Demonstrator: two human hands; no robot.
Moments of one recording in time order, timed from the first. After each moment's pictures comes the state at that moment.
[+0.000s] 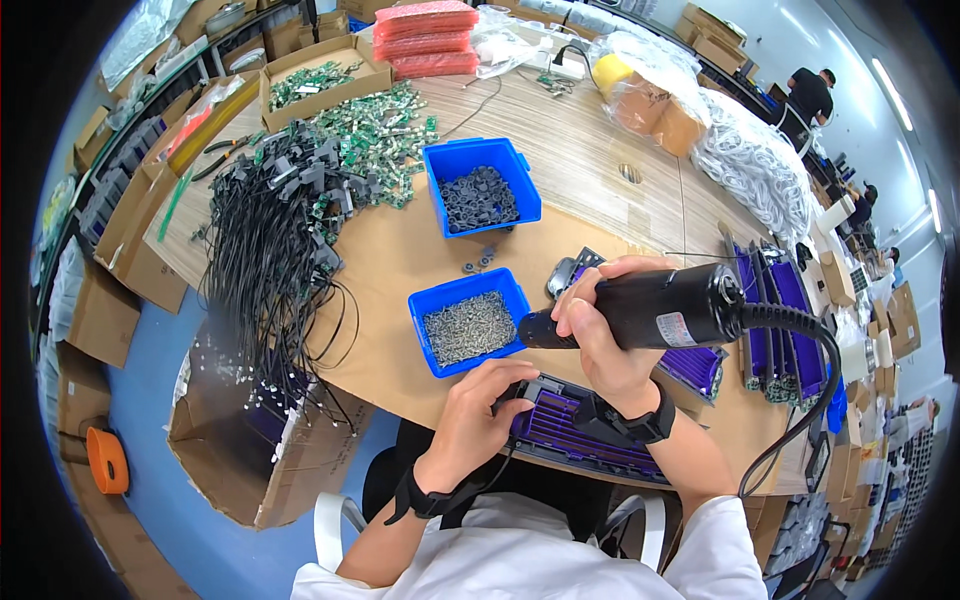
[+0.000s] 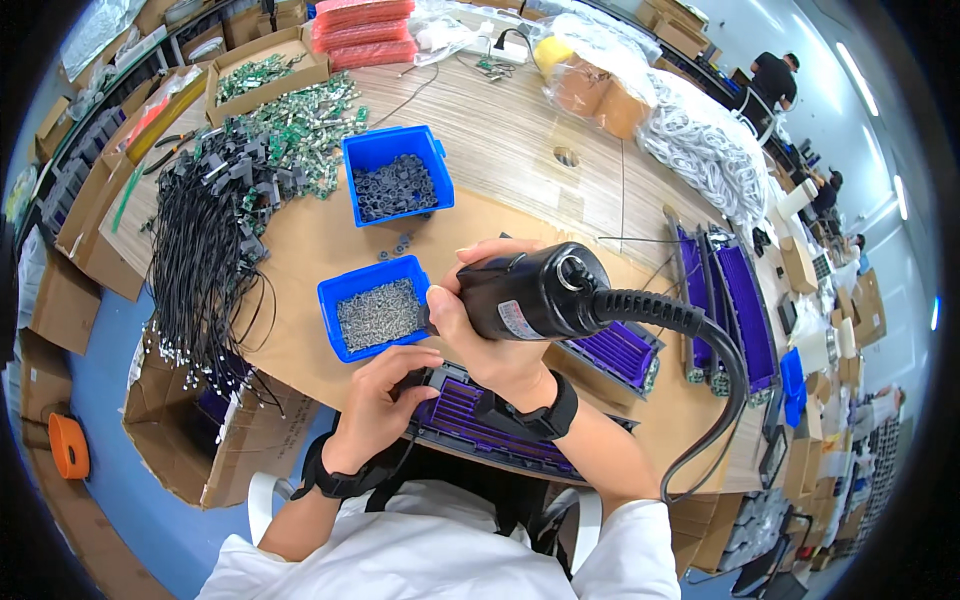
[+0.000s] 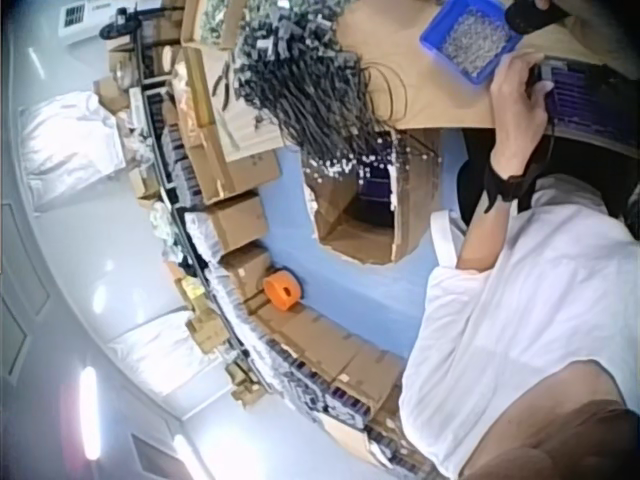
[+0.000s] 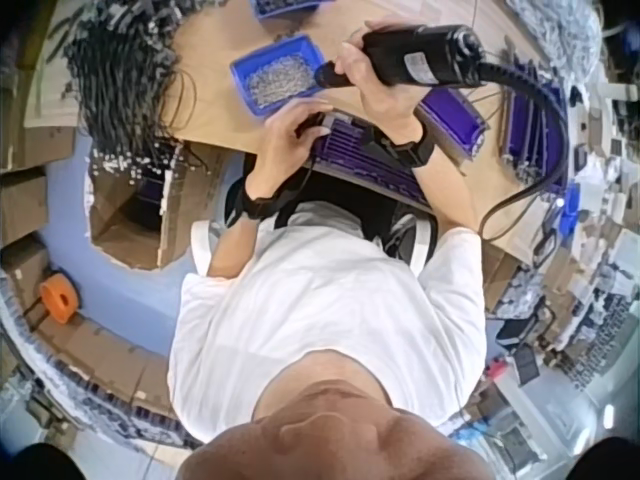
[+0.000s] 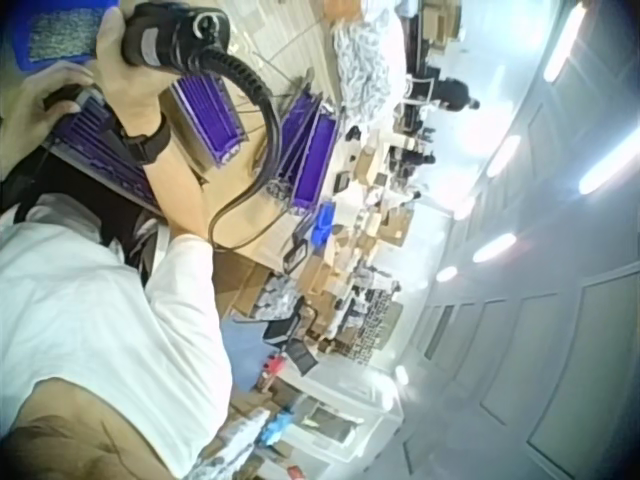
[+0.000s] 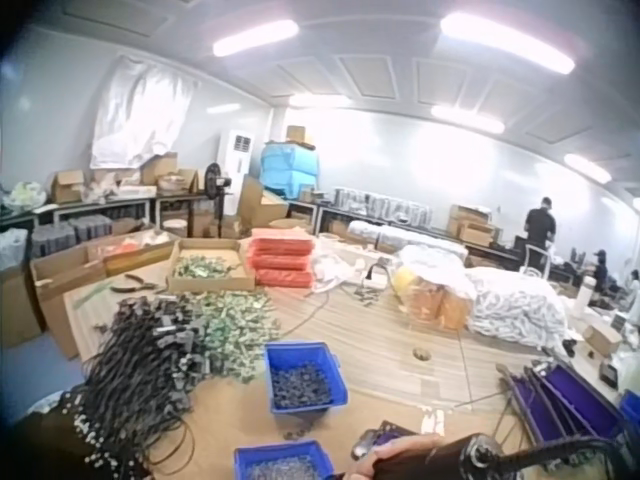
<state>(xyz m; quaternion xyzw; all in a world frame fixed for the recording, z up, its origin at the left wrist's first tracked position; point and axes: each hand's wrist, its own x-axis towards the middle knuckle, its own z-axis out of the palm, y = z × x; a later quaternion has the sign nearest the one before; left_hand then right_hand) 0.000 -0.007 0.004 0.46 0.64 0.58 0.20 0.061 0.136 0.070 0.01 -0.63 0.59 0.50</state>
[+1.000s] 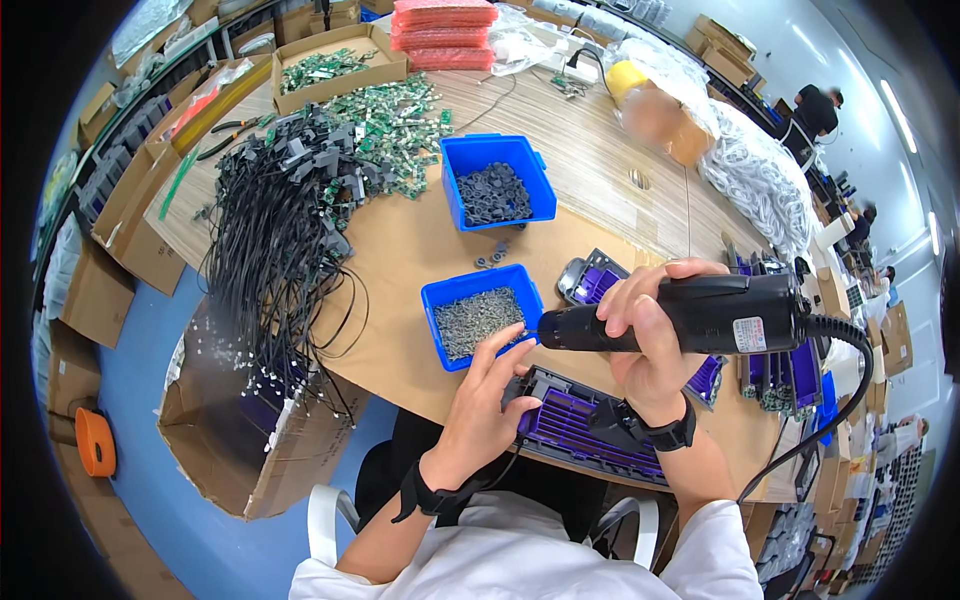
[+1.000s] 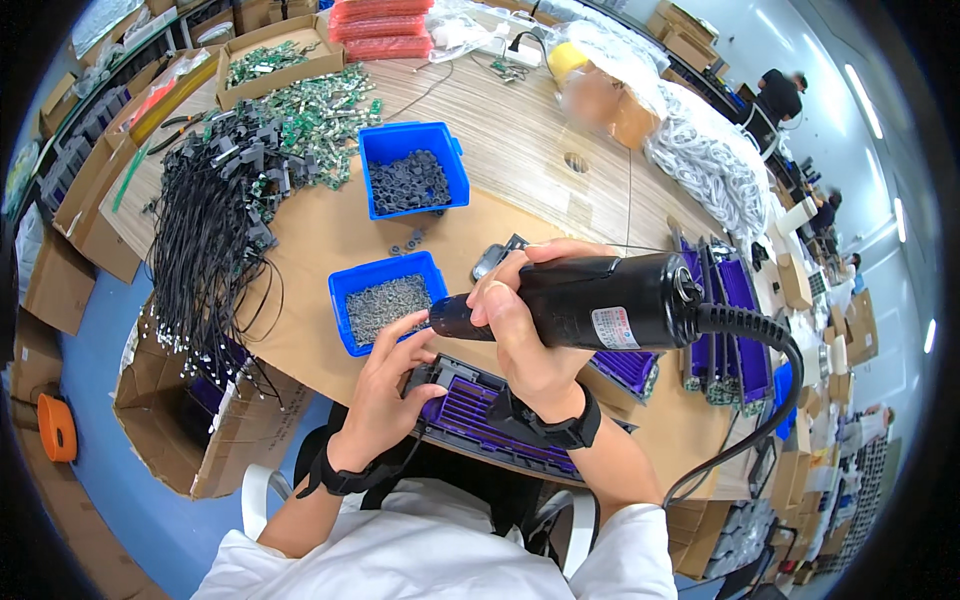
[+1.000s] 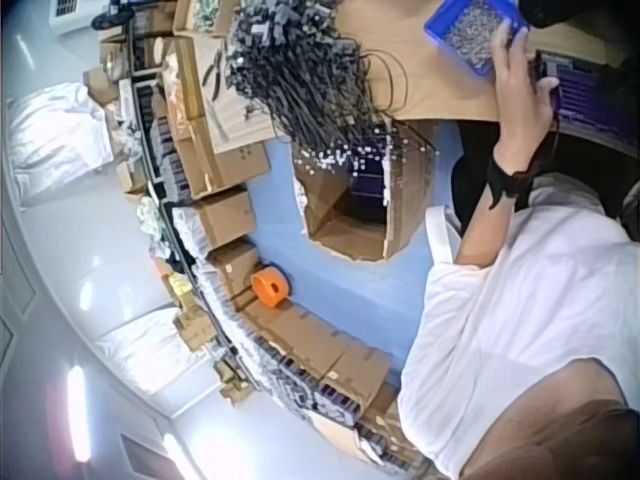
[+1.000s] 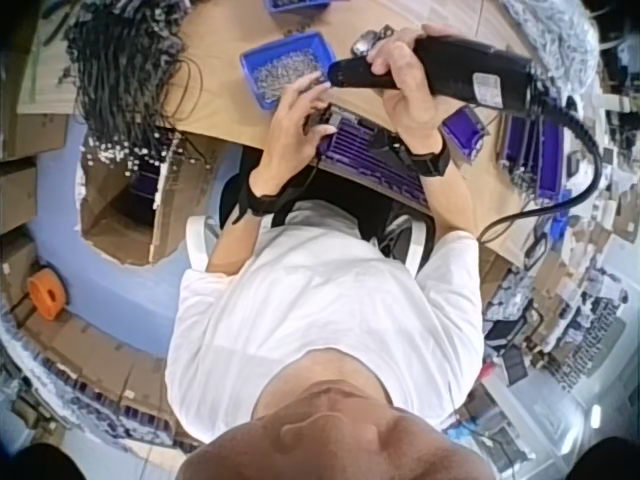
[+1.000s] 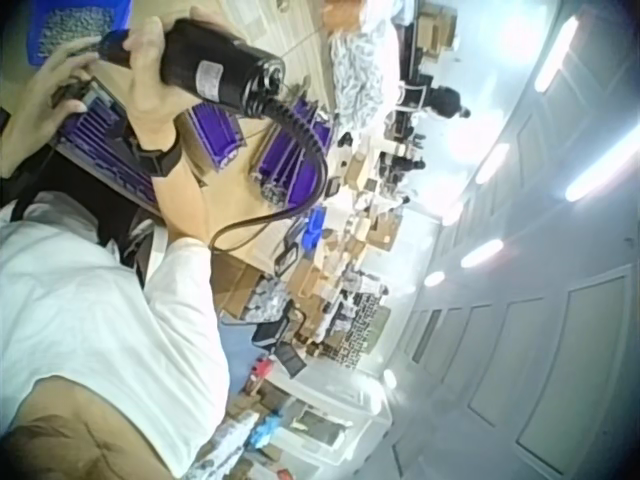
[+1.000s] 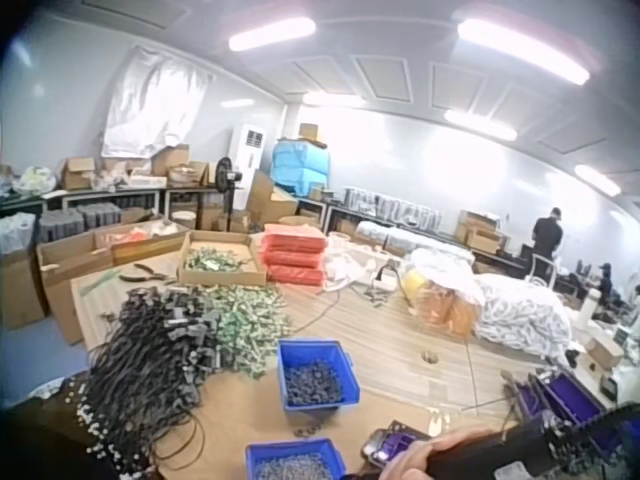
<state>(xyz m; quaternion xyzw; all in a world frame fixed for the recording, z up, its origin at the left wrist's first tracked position) 0.001 -0.007 -0.007 0.46 0.62 0.61 0.19 0.067 0.127 0.097 0.04 -0.60 0.62 0.51</state>
